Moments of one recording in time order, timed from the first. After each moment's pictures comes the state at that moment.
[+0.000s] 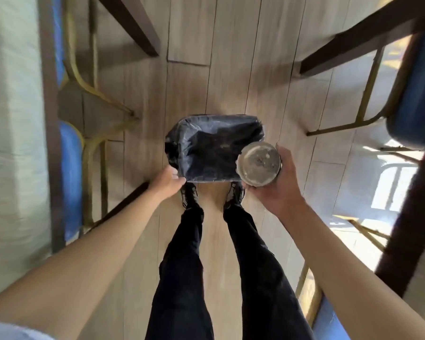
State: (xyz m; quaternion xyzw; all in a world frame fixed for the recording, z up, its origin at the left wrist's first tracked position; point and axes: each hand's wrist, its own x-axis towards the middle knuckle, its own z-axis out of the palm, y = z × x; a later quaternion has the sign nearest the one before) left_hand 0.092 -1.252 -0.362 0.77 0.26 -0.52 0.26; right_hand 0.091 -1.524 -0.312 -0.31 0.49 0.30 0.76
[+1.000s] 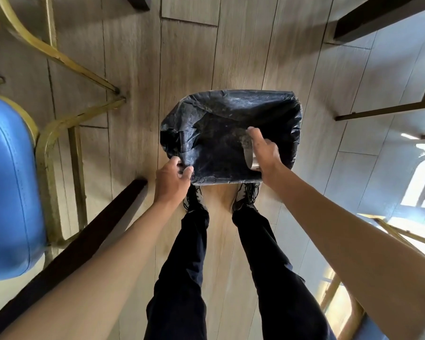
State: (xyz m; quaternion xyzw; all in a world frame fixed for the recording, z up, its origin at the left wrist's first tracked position) left_hand 0.048 -1.241 -0.500 0.82 0.27 -0.35 0.36; right_hand 0.103 -1.467 -0.507 -0.61 0.53 0.36 0.47
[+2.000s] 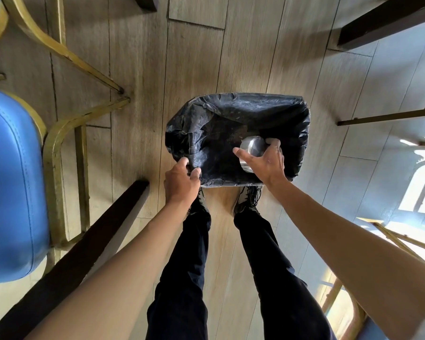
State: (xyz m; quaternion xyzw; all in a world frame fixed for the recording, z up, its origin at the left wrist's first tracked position) left_hand 0.041 -1.245 -0.517 0.83 0.29 -0.33 0.34; right_hand 0.085 -1.456 -0.522 -0.80 0.36 0.35 0.32
